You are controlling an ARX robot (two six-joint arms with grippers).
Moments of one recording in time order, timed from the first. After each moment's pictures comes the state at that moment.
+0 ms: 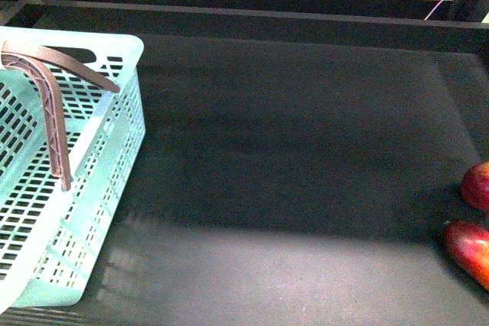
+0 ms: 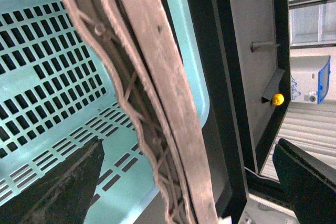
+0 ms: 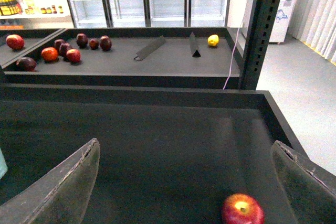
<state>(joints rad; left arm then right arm) 0.19 1.60 0.67 0.35 0.25 -1.09 0.00 0.01 0.02 0.00 0.00 0.00</state>
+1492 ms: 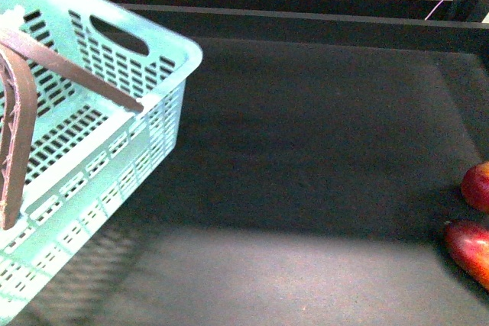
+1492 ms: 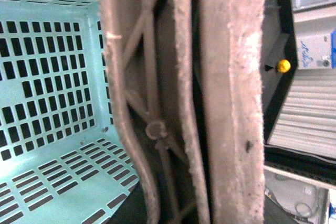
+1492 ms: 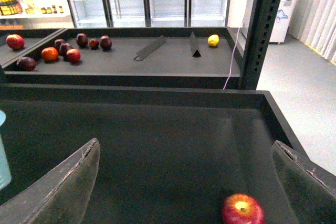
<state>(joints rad) 0.03 1.52 0.80 0.15 0.21 -1.06 0.00 0.01 0.02 0.00 0.00 0.00</state>
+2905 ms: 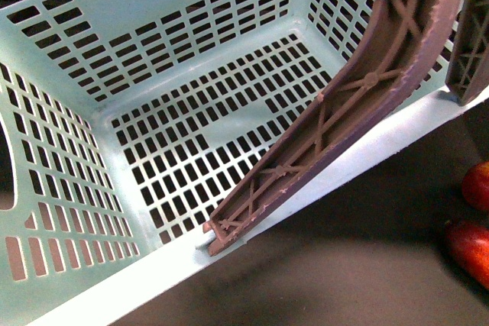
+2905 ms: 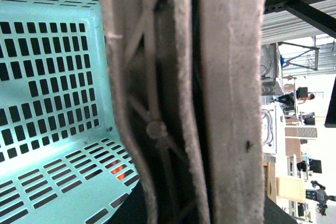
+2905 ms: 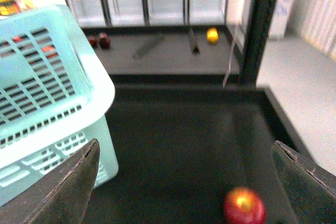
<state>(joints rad) -0.56 1.40 0.98 0.03 0.16 -1.09 0.01 0.05 0.05 -0.09 0.04 0.04</state>
